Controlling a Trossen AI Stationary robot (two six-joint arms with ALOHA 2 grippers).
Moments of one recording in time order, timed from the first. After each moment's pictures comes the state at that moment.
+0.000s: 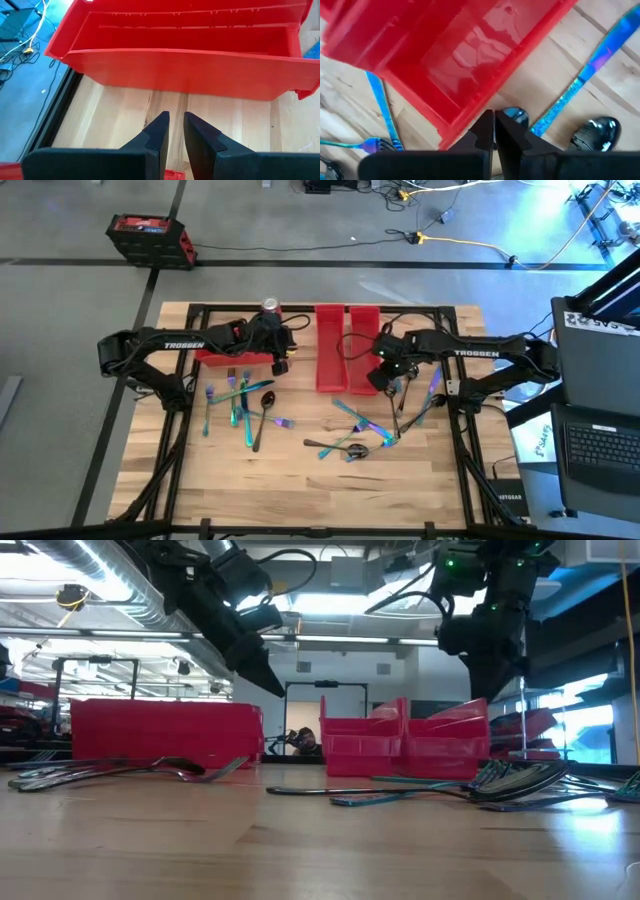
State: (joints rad) left arm 0.41 1.44 0.86 -0.12 -0.02 0.30; right arm -0.26 1.34 0.92 -0.91 0.02 0.62
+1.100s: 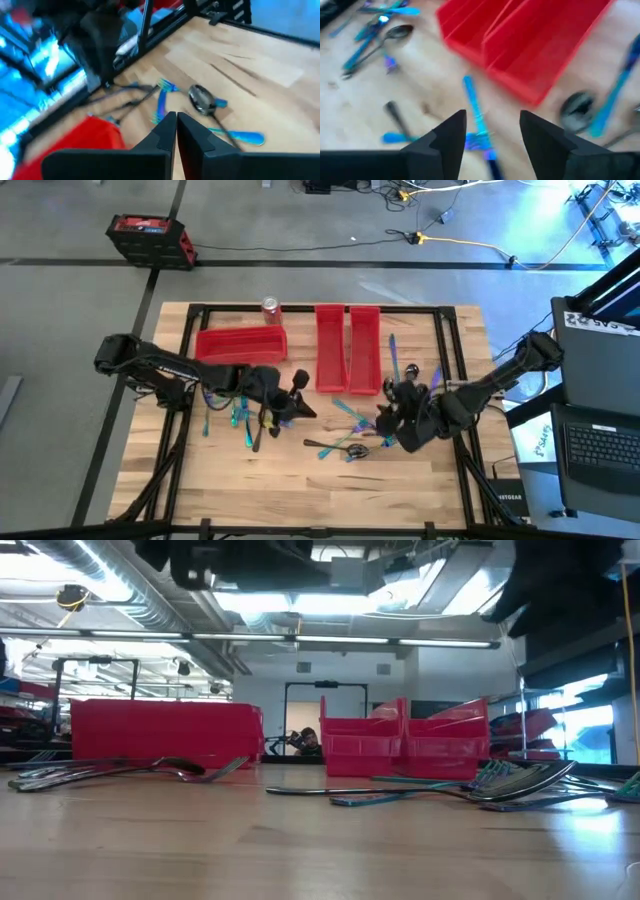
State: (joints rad) left arm -0.13 1.45 0.86 0.20 0.10 0.55; right arm 0.62 1.29 0.93 -0.83 0.70 1.43
